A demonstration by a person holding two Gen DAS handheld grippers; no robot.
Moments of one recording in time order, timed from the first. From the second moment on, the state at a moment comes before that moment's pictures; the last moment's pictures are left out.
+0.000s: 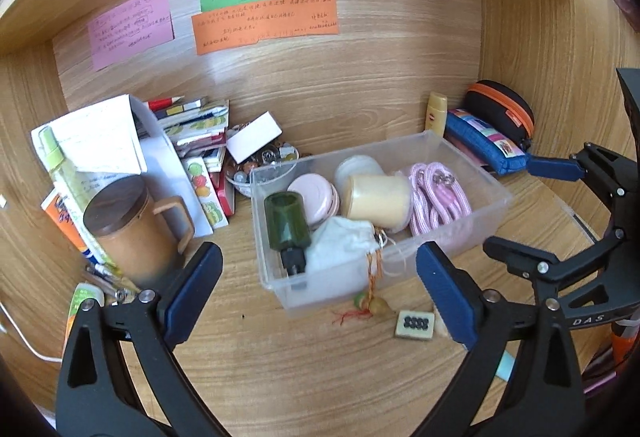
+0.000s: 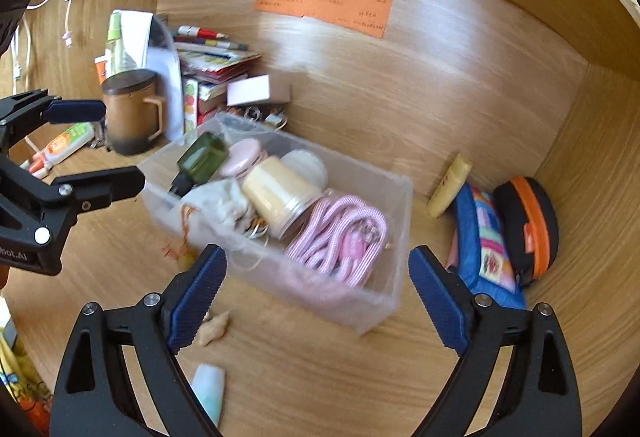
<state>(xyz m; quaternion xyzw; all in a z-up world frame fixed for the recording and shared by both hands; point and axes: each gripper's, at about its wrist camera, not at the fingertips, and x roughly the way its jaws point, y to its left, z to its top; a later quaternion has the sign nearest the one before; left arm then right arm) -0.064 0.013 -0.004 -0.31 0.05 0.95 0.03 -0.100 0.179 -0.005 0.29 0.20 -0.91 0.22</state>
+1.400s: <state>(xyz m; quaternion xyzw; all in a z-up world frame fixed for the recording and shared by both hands) -0.071 0.056 -0.106 -0.45 0.04 0.89 0.08 -0.042 0.210 -0.095 0.39 0.13 -0.86 0.30</state>
